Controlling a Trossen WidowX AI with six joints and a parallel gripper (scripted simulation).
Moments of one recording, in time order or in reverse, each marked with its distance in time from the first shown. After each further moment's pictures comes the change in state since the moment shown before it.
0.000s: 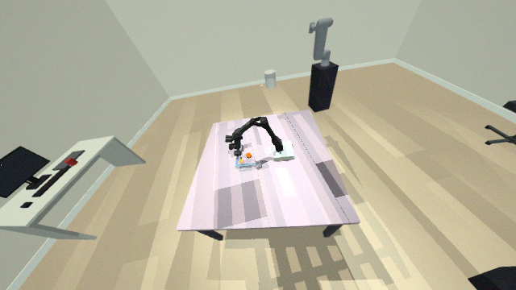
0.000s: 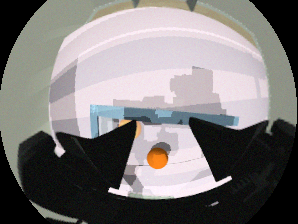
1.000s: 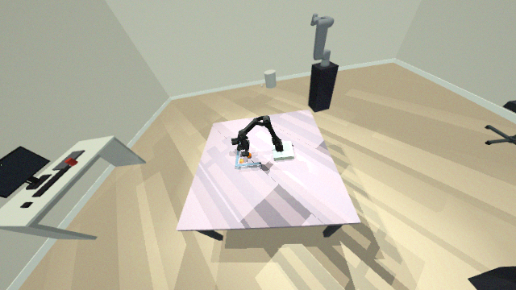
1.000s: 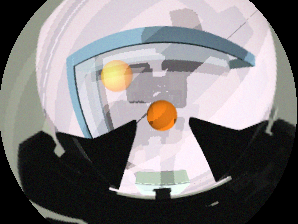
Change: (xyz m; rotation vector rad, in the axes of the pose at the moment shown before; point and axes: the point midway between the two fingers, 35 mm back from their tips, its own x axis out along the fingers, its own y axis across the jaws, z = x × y) arm 0.001 0.008 -0.093 0.123 0.270 -0.018
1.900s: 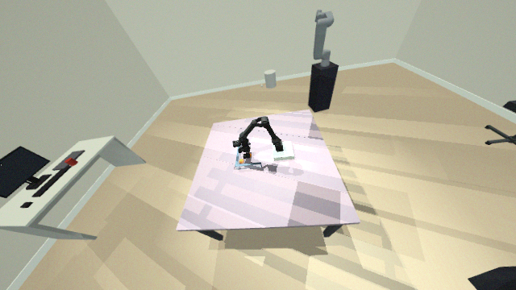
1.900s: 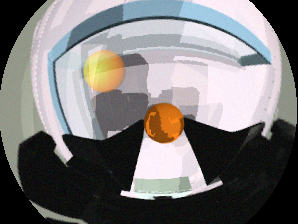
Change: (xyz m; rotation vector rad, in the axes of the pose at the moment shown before) arm 0.030 0.000 -0.003 0.000 0.007 -0.002
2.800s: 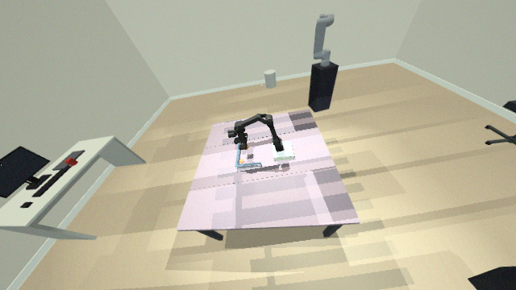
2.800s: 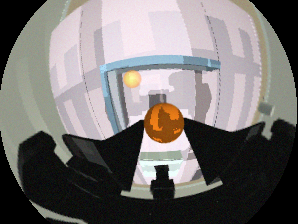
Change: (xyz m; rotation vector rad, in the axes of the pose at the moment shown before) arm -0.124 0.000 0.001 0.006 0.011 0.000
